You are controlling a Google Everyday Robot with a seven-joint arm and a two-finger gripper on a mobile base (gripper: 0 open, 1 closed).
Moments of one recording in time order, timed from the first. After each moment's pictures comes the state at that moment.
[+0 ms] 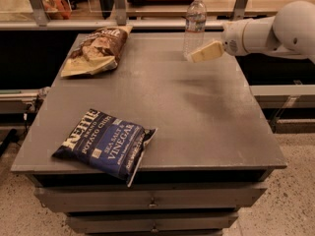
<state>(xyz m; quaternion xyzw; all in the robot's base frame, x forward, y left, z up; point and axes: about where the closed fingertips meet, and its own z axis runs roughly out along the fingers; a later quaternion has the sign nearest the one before) 0.738 -0.158 0.904 -0.38 0.75 0.13 0.52</state>
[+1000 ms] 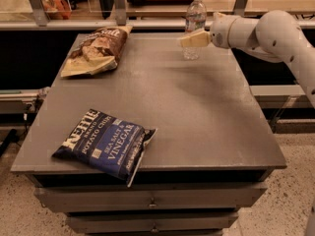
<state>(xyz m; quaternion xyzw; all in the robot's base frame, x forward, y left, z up) 0.804 -0.137 0.917 -0.33 0.71 0.17 0.60</state>
